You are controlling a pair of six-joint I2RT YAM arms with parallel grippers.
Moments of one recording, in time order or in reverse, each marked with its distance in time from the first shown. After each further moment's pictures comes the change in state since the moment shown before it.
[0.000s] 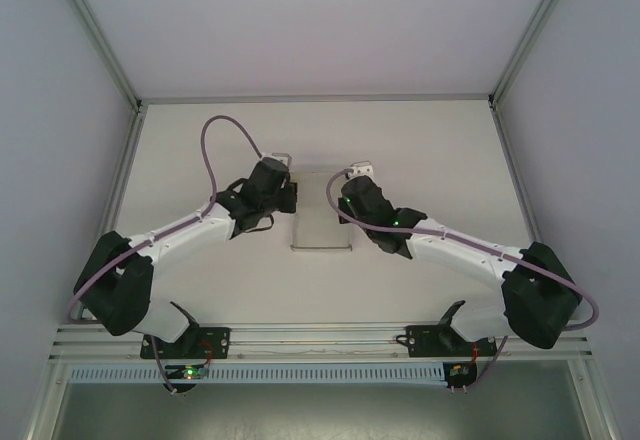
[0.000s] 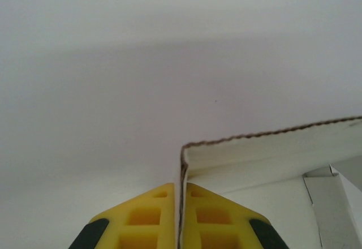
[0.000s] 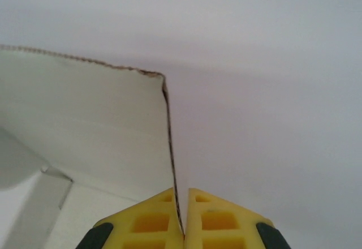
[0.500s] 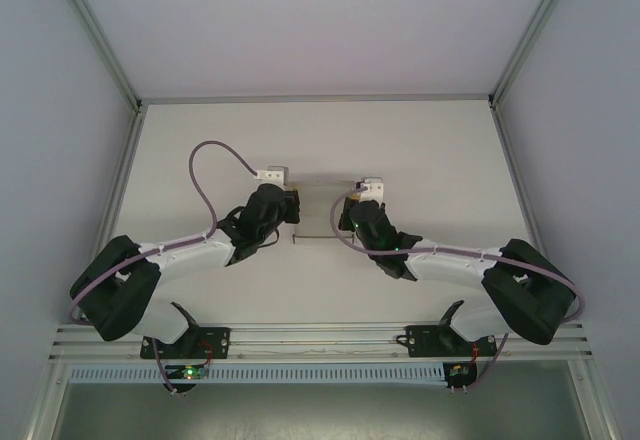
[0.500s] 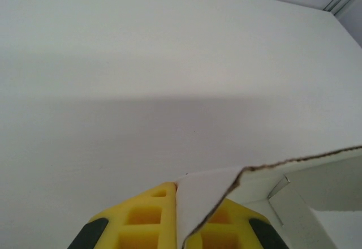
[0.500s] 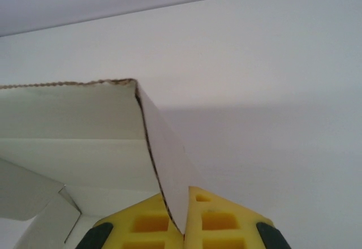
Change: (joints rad) left arm -0.056 -0.028 -0.264 0.464 -0.085 -0.054; right arm 0.049 0.028 -0.277 0.506 0.098 0.098
